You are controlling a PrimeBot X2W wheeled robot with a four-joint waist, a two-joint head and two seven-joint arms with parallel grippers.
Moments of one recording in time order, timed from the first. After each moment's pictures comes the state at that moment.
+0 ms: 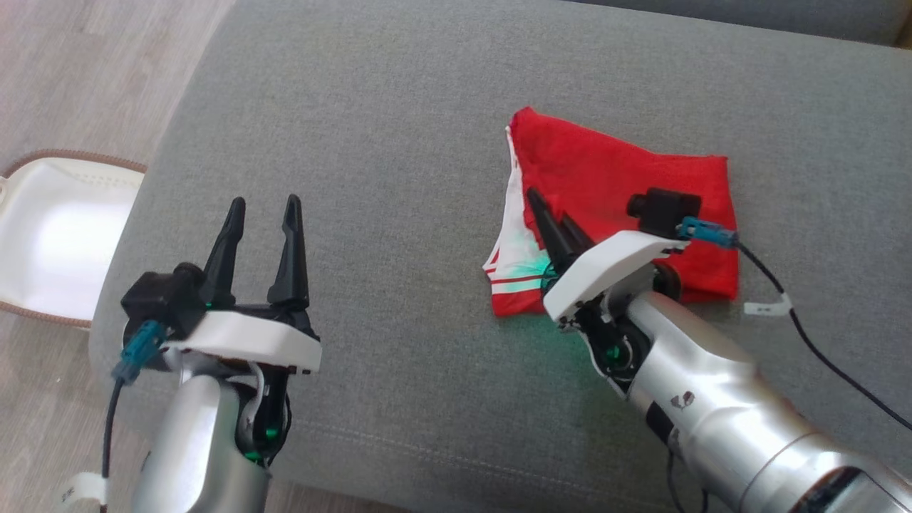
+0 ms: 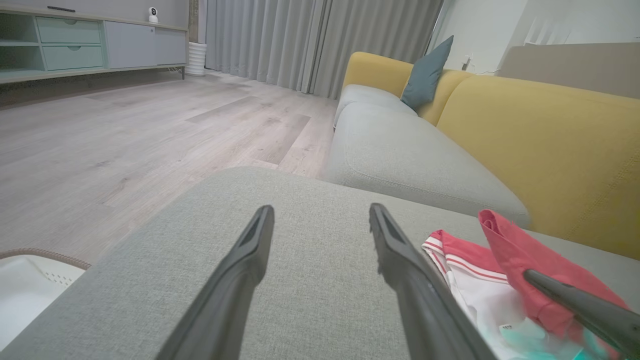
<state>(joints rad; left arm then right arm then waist) -0.25 0.04 -0.15 0.26 -0.29 -0.05 -0.26 -0.73 -0.07 0.88 0.89 1.17 0.13 -0.23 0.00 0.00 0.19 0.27</state>
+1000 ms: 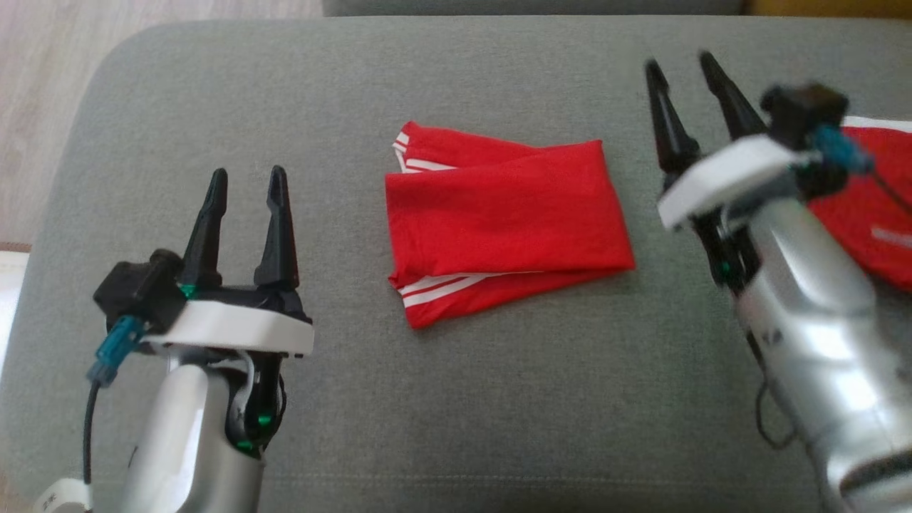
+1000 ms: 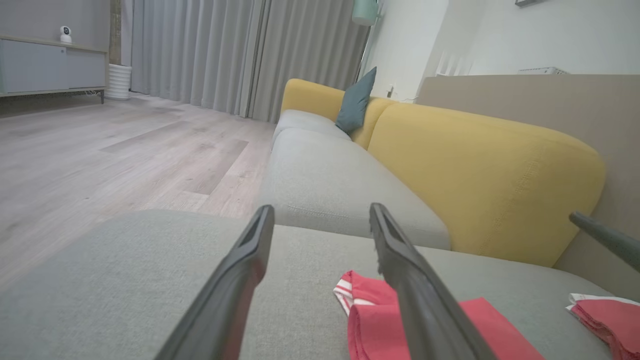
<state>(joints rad) -0.25 0.04 -0.14 0.16 -0.30 -0.04 -0.26 -0.82 -0.17 0.44 0.88 0.51 0.13 -0.25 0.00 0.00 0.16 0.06</state>
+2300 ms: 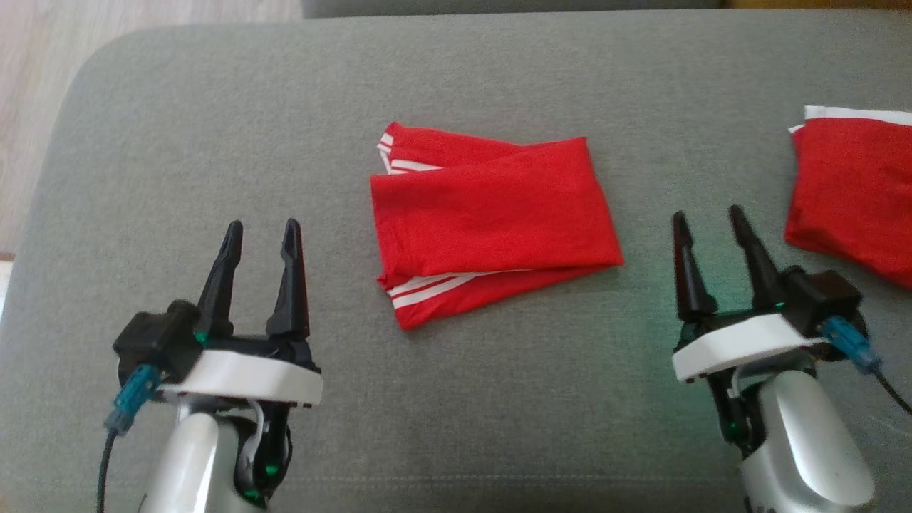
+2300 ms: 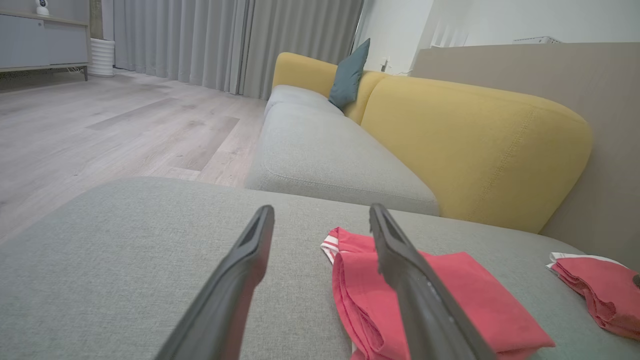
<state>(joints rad) -0.12 0.04 -0.16 0.10 -0.28 -0.03 -0.26 -0.24 -0.06 0.06 0.35 0.15 0.13 -0.21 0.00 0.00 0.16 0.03</state>
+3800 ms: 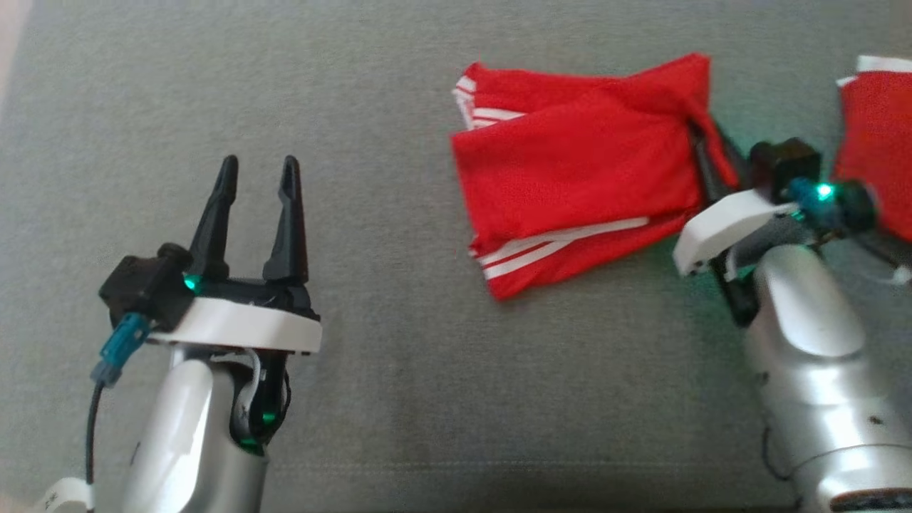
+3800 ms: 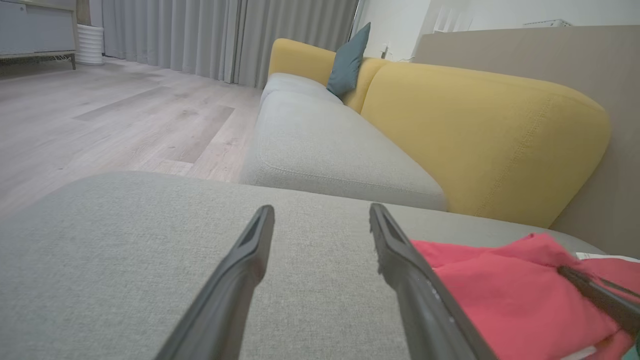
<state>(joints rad) -0.25 0.04 -0.17 0.12 -0.28 -0.05 -0.26 -0.66 -0.07 0.04 0.83 -0.09 0.13 -0.21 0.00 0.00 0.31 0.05</state>
